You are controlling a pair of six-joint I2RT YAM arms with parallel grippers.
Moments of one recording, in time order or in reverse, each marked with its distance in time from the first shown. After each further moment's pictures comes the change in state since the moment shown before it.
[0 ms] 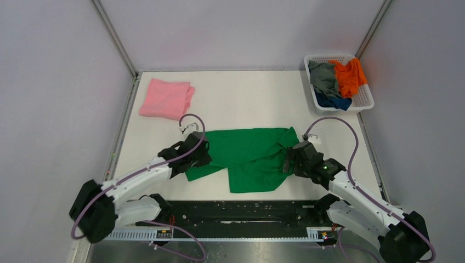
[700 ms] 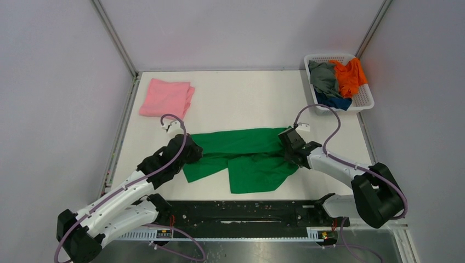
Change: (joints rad) left arm -0.001 -0.296 0.002 -0.062 -0.138 0.027; right arm -0.025 0.454 0.125 0.238 0.167 -0.010
